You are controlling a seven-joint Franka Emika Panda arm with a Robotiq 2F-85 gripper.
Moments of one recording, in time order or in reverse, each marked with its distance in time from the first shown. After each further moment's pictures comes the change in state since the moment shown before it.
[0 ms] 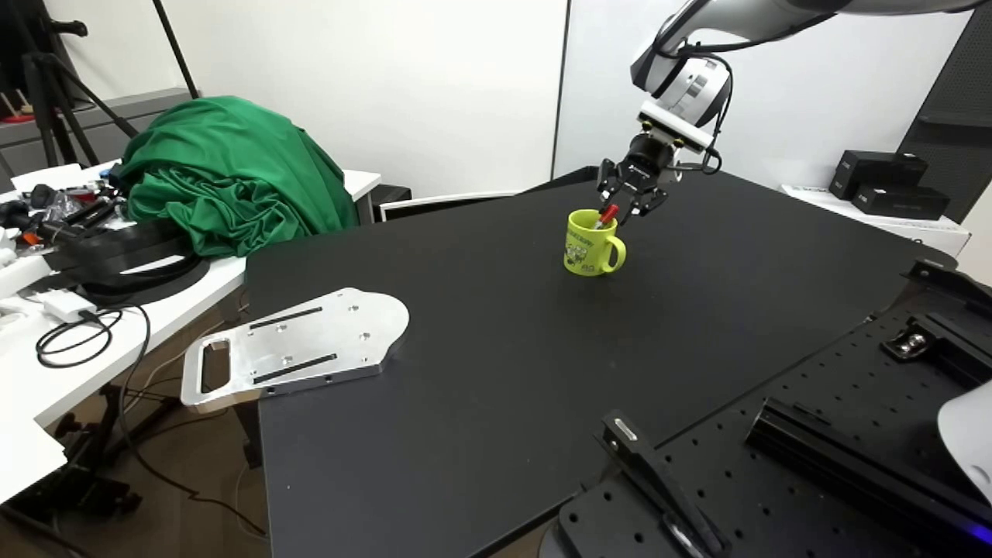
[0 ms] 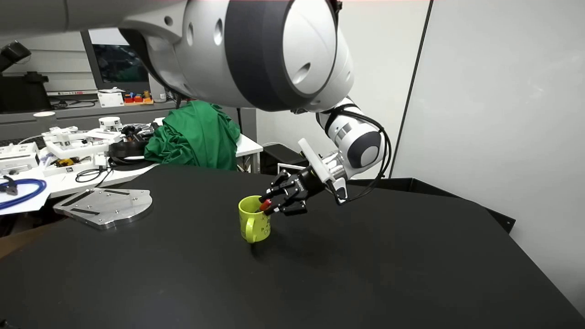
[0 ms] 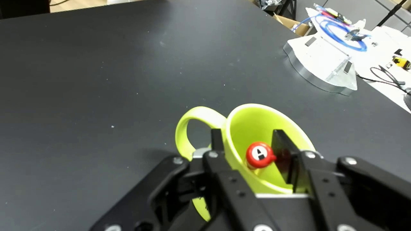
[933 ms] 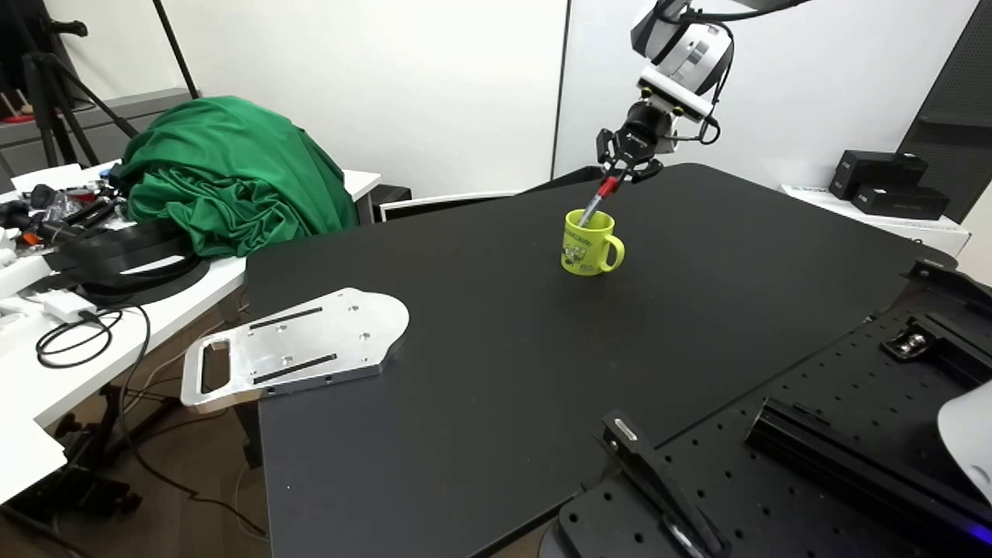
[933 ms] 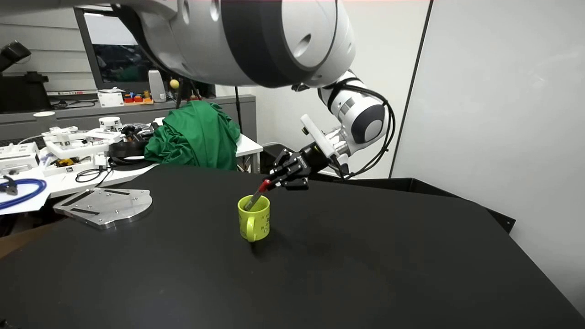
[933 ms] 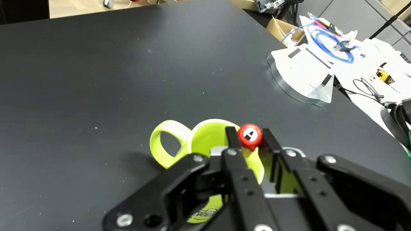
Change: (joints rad) arm 0.008 -0.066 0.004 0.035 0.006 -0.056 0.000
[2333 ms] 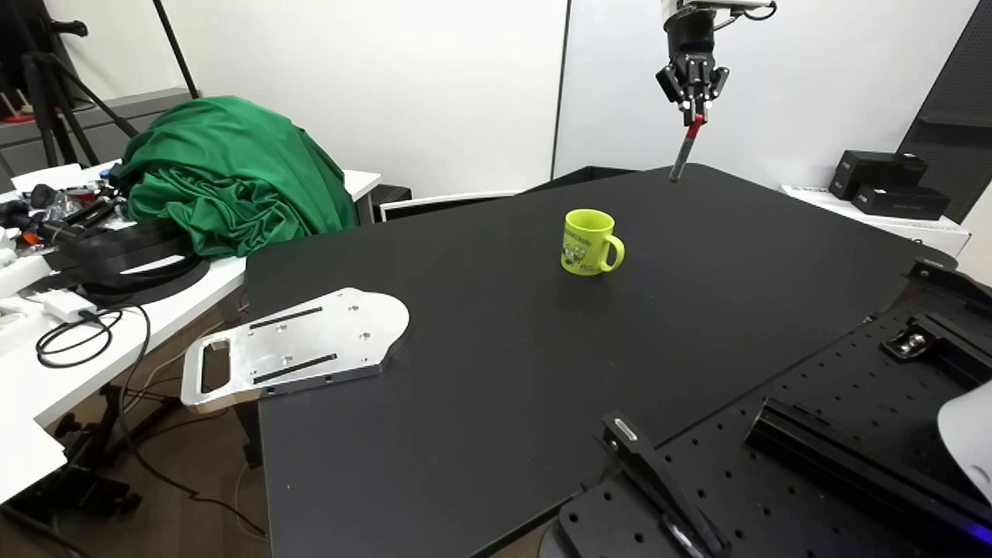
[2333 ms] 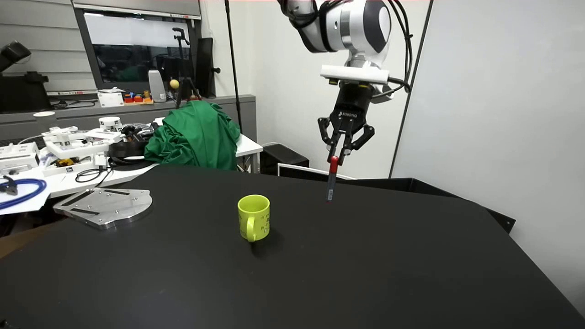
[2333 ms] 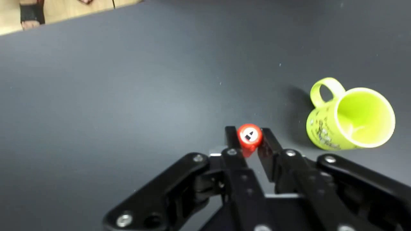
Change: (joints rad) arm 0.113 -0.376 -0.123 -0.238 -0.576 0.240 -0.266
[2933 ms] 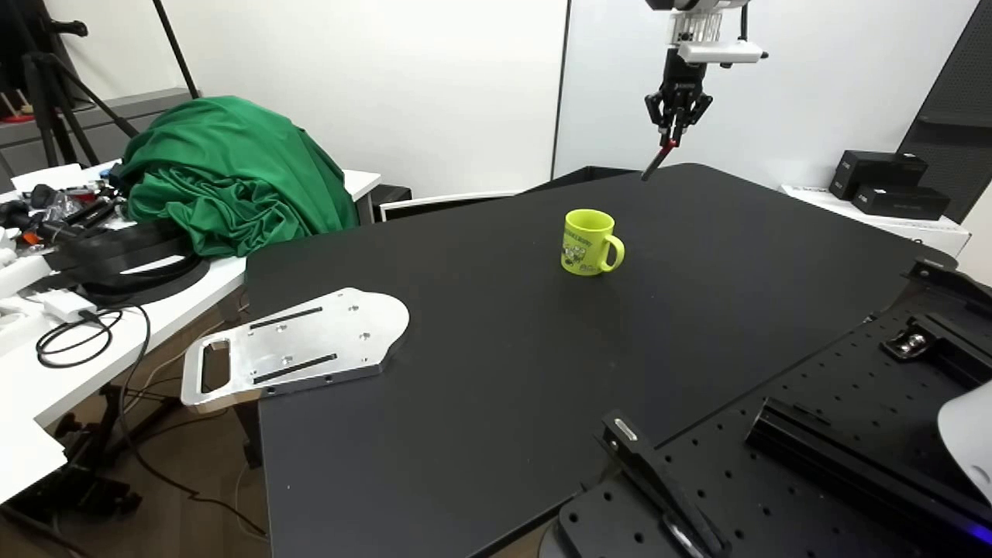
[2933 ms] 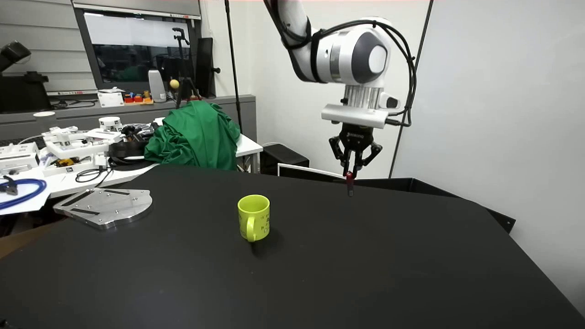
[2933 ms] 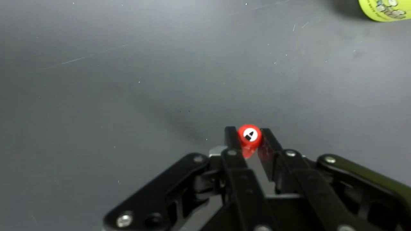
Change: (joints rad) arm 0.000 -0.119 0.004 -0.395 0.065 0.756 -0.001
